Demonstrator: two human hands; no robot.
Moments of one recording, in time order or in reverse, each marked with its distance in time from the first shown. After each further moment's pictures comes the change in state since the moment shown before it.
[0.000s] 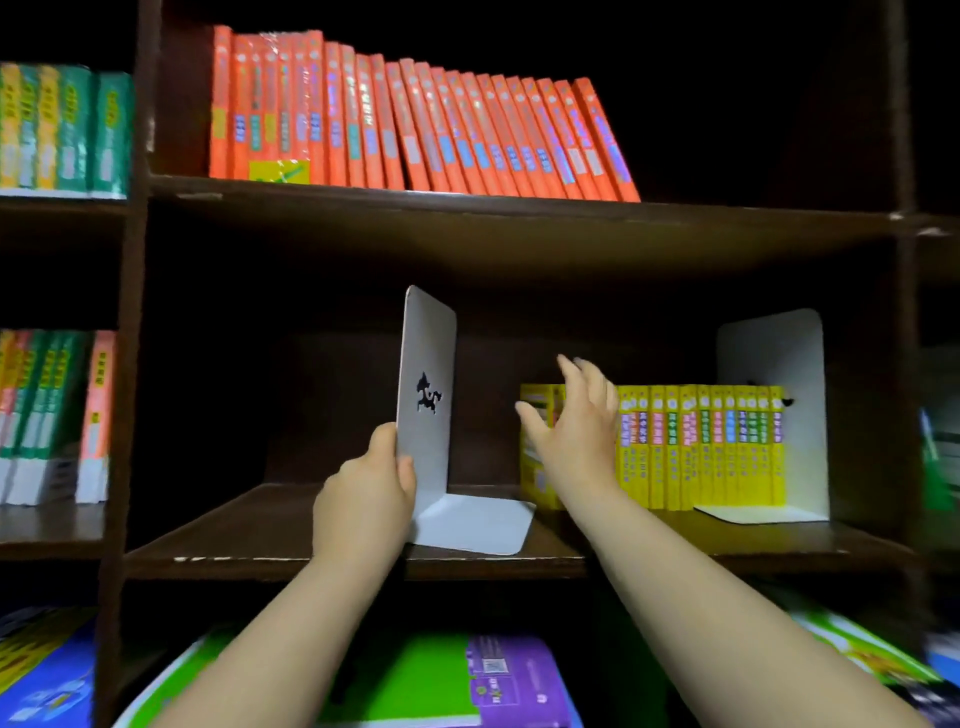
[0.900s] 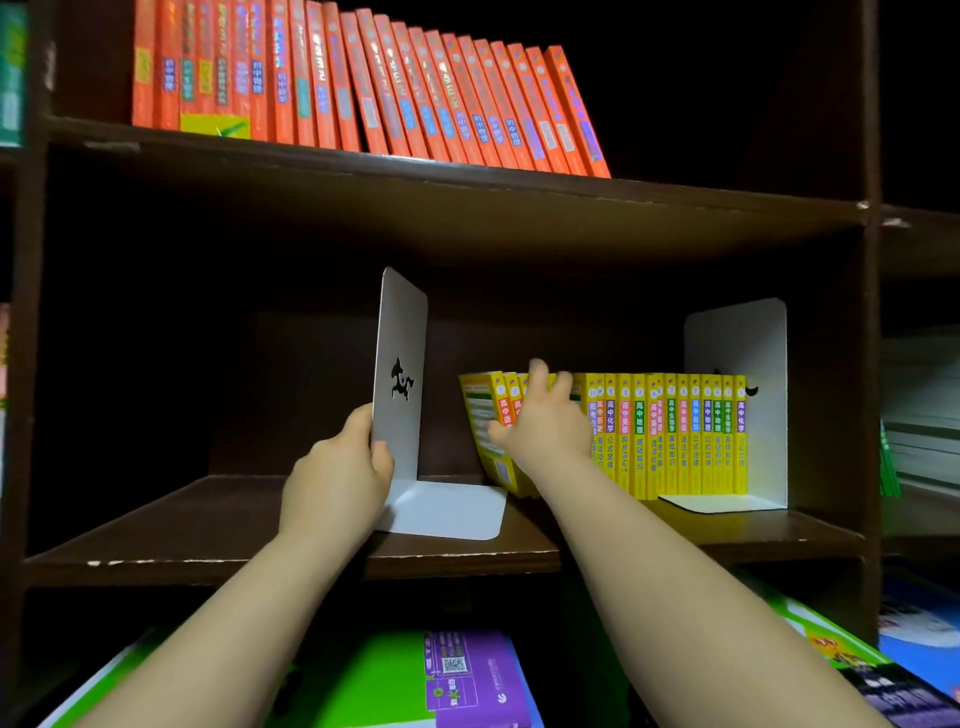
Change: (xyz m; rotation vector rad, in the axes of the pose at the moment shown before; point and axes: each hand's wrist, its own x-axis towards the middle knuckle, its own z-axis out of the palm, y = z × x) left_hand 0.010 0.008 0.011 -0.067 -0.118 -0.002; right_hand 0.017 0.018 0.008 -0.482 -0.280 0.071
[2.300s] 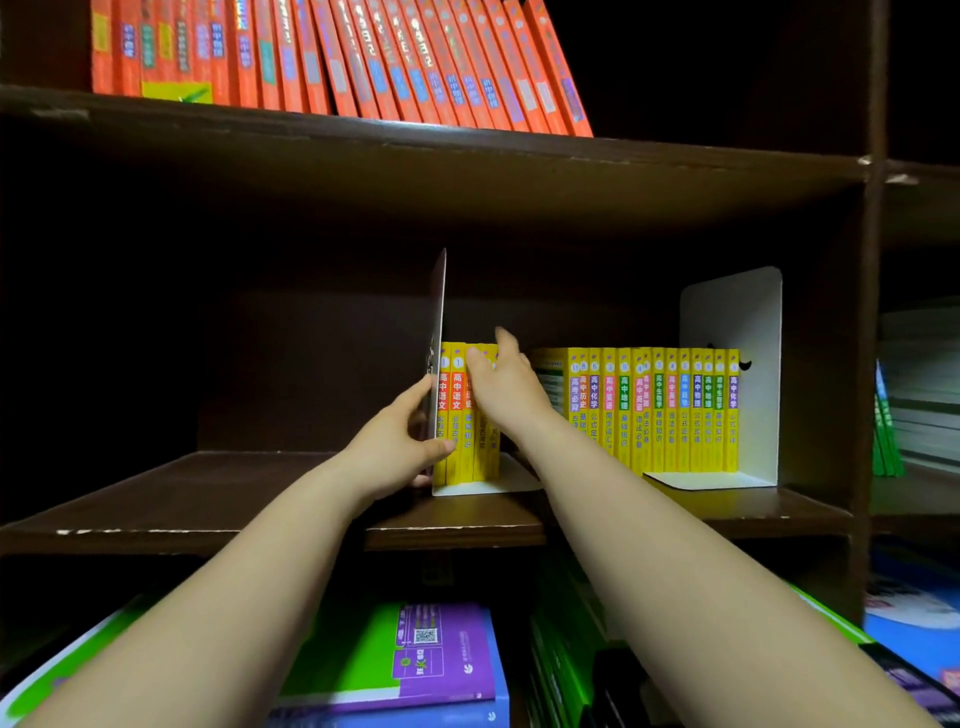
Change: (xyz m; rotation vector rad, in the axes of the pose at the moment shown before) left_hand 0.017 0.027 0.033 -0.663 -0.558 -0.139; right_hand 0.003 -0.008 -0.013 0.699 -0.228 0.010
